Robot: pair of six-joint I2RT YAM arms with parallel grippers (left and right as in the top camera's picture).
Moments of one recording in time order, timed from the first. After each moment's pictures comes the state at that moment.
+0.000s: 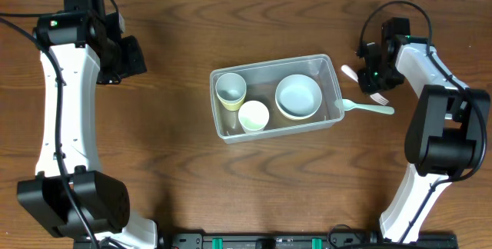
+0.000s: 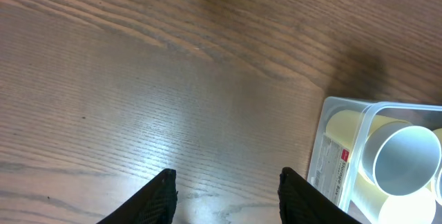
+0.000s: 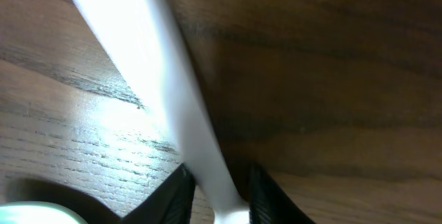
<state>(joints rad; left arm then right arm) 0.13 1.73 1.74 -1.30 0.11 -0.17 -0.09 2.13 1.49 -0.82 -0.03 -0.35</state>
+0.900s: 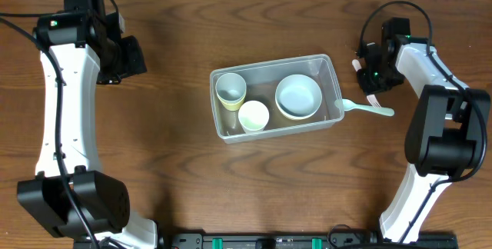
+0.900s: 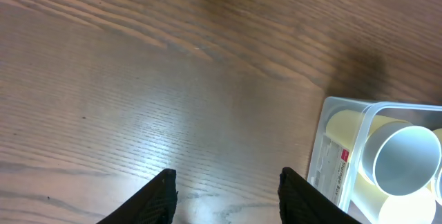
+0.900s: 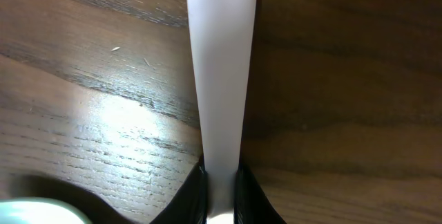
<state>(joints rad) 0.13 1.73 1.74 -1.30 0.11 -0.17 -0.09 2.13 1.49 -0.83 -0.03 -0.34</state>
